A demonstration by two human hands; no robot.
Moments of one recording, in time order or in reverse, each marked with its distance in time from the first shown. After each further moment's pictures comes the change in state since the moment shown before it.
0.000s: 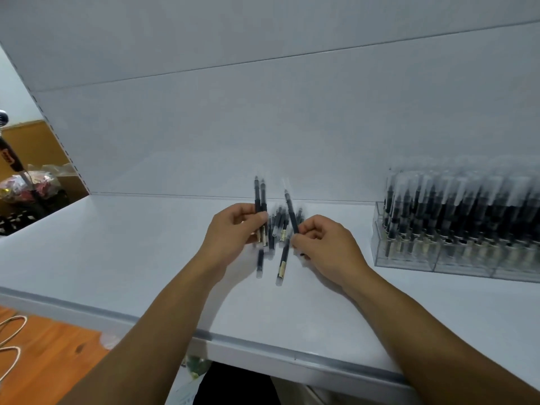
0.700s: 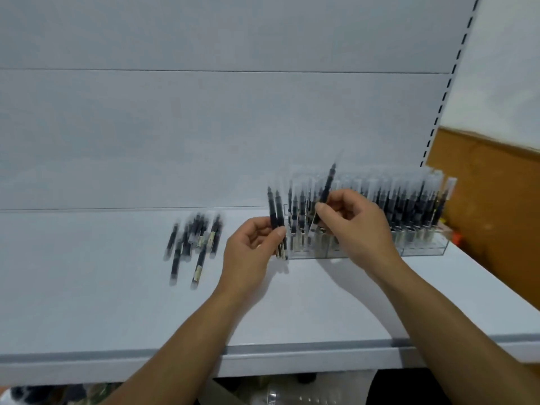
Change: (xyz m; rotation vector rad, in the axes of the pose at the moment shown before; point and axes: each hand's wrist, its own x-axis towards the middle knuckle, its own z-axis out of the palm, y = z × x) left_hand -0.051 -0.001 0.145 -0.433 -0.181 0.138; right_hand -0.059 -0.011 -0.144 -0.112 0.416 -0.177
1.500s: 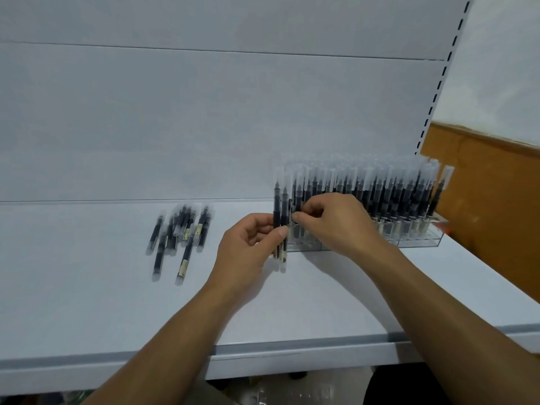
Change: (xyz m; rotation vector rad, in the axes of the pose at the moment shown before) left_hand 0.001 -0.012 -0.003 0.067 -0.120 -0.016; right_hand 0.018 0.009 0.012 -0.668 -0.199 -0.079
